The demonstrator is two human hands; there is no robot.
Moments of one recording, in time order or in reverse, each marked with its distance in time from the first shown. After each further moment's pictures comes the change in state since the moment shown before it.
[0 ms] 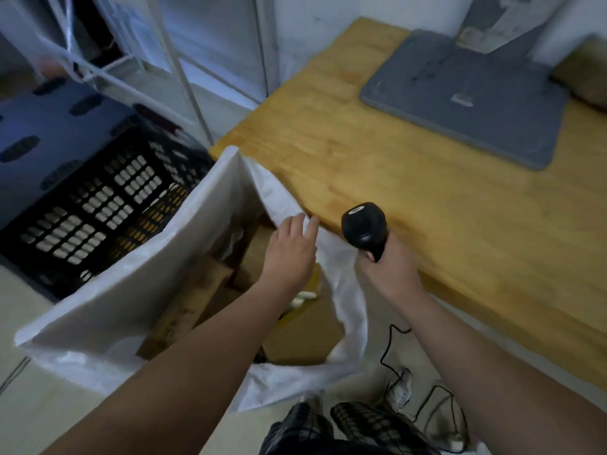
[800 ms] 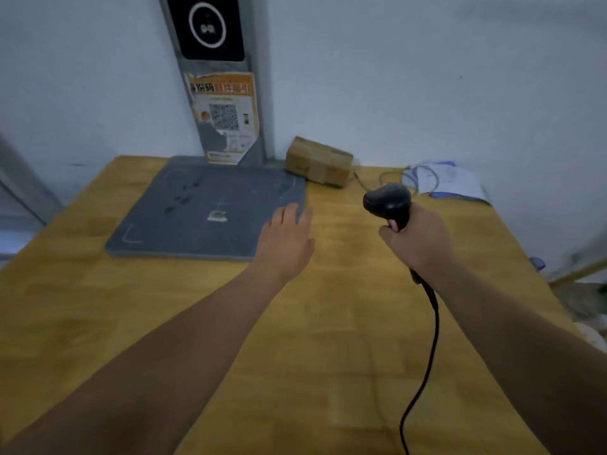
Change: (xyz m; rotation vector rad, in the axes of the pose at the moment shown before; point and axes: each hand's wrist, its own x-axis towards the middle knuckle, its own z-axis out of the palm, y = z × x) left_hand 0.270 0.437 -0.085 -0.013 0.101 0.548; right_hand 0.115 0.180 -0.459 -0.214 0.595 0.208
